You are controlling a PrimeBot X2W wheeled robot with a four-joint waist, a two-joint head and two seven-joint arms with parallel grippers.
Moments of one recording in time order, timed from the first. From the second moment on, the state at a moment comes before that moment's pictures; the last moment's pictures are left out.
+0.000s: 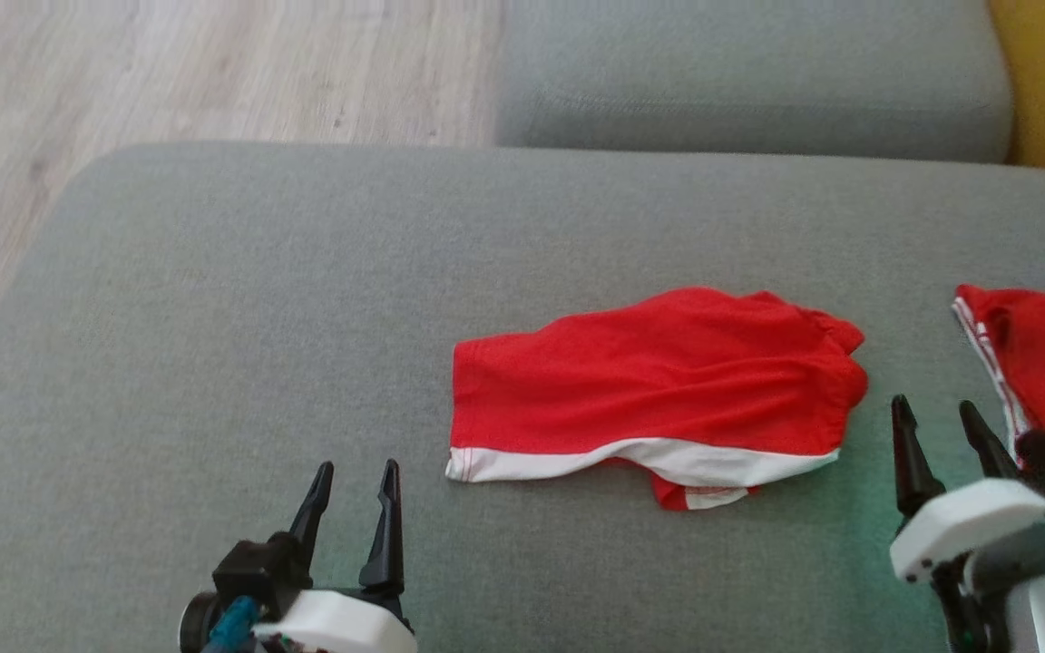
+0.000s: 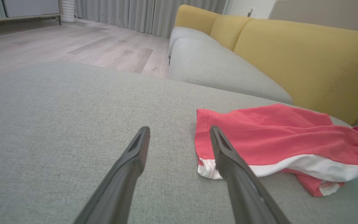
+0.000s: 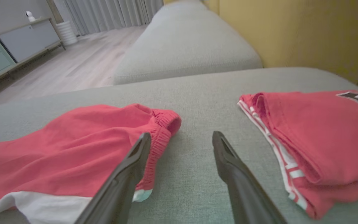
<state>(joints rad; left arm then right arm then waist) -0.08 0.24 -0.61 0.26 -0.64 0.21 -0.25 -0.07 -0.07 -0.14 0.31 0.18 0.12 0.08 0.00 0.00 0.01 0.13</state>
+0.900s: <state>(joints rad) -0.03 0.25 -0.62 0.22 -0.64 0.22 -0.24 0.12 -0.04 -0.05 0.13 0.17 0.12 -0.02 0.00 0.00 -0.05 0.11</state>
